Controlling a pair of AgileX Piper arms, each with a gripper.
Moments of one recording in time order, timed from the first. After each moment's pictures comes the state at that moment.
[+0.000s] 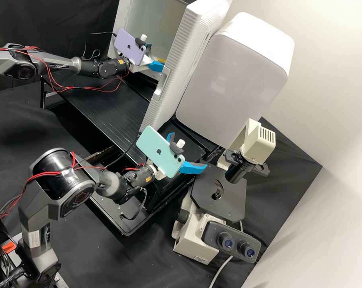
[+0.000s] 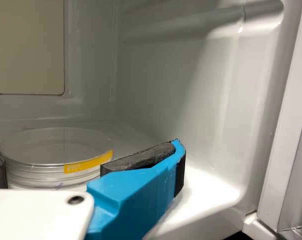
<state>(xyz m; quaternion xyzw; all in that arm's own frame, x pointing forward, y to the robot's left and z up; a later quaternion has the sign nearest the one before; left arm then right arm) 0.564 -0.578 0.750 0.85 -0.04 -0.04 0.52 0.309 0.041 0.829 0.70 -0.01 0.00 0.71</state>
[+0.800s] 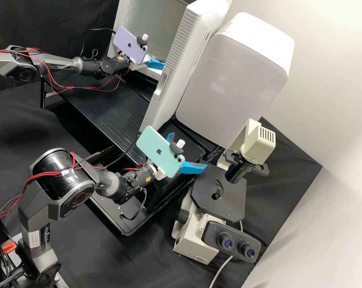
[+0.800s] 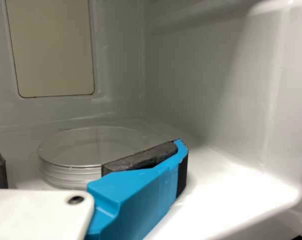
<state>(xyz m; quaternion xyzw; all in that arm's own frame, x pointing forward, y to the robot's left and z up) 0.571 -0.574 0.757 0.87 -0.01 0.01 0.49 0.309 0.041 0.829 0.70 -0.01 0.00 0.71</state>
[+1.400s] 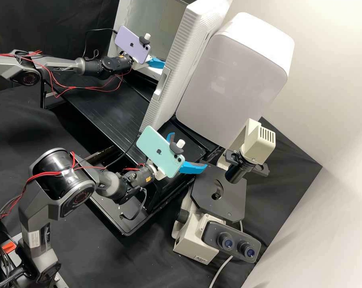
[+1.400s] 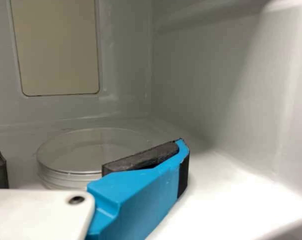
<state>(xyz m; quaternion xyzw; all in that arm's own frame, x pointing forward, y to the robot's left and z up) 0.580 -0.577 0.759 0.87 0.00 0.01 0.49 0.309 0.041 0.829 0.70 -0.01 0.00 0.71</state>
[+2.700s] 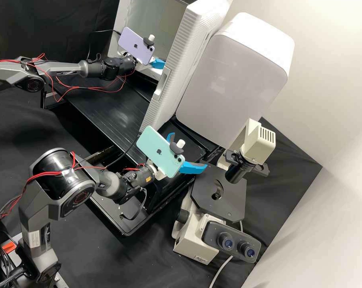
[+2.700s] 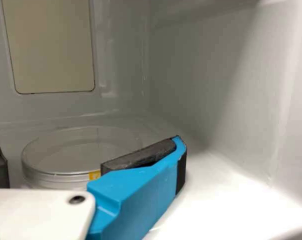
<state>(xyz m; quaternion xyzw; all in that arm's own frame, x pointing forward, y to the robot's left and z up) 0.585 -0.588 0.749 0.87 0.01 0.00 0.49 0.309 0.041 0.829 0.70 -0.01 0.00 0.71</state>
